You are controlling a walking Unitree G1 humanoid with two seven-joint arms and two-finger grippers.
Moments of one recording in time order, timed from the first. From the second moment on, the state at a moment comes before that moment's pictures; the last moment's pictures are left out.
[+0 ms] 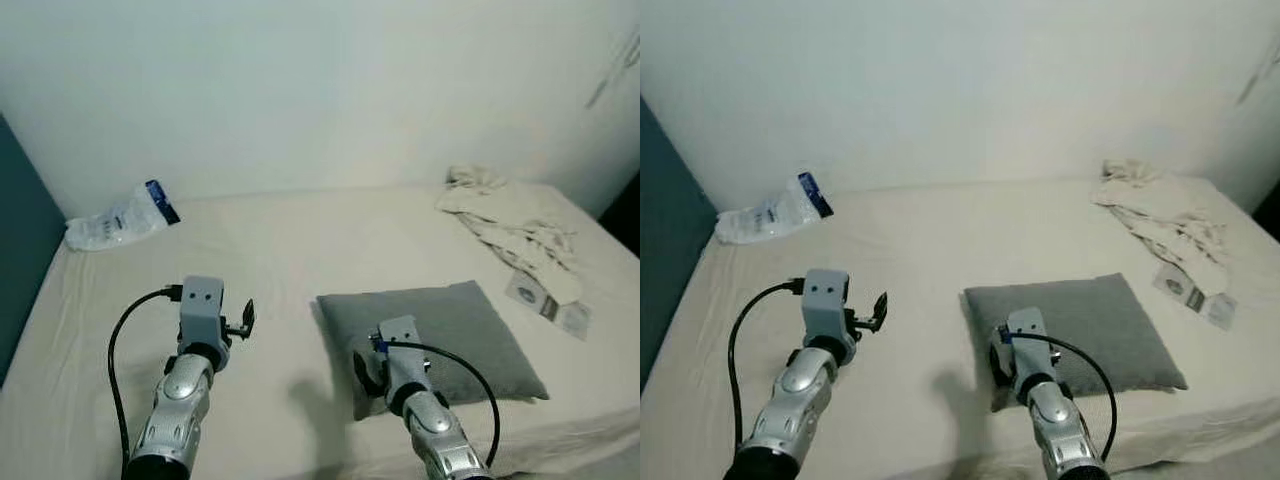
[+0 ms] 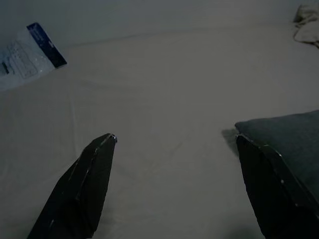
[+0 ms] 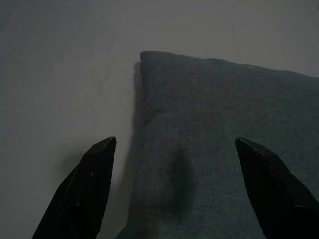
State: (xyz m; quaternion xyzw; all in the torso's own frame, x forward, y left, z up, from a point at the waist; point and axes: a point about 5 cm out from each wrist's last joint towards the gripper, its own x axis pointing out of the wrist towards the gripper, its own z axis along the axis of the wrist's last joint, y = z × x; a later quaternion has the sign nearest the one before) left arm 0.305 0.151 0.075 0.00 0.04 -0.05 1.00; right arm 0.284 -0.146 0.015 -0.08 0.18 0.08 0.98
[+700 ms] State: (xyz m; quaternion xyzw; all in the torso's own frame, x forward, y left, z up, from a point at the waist) left arm 0.300 0.152 0.067 0.00 0.06 -0.05 1.00; right arm 0.282 -0.147 0.012 -0.08 0.18 0.08 0.98
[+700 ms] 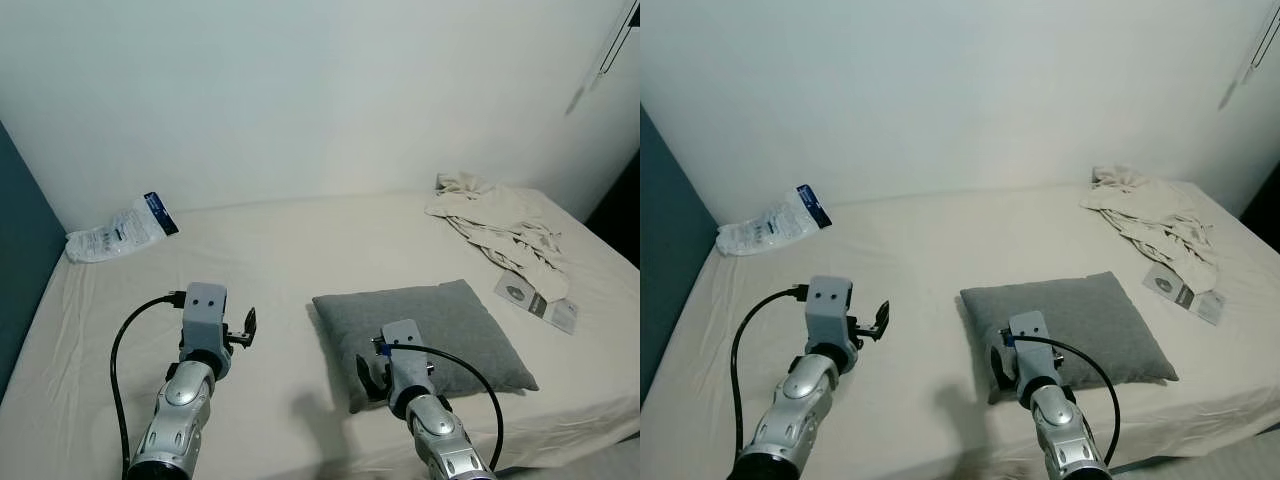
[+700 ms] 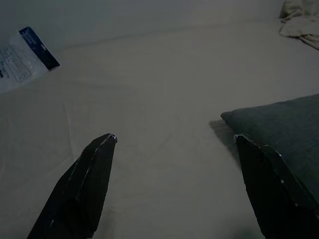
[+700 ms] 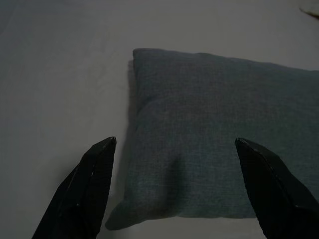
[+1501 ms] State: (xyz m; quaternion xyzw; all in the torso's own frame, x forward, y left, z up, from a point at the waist) left arm 0.301 0.151 0.068 0.00 0.06 -0.06 1.00; right arm 0.283 -0.145 0.012 -0.07 0.18 0.08 0.98
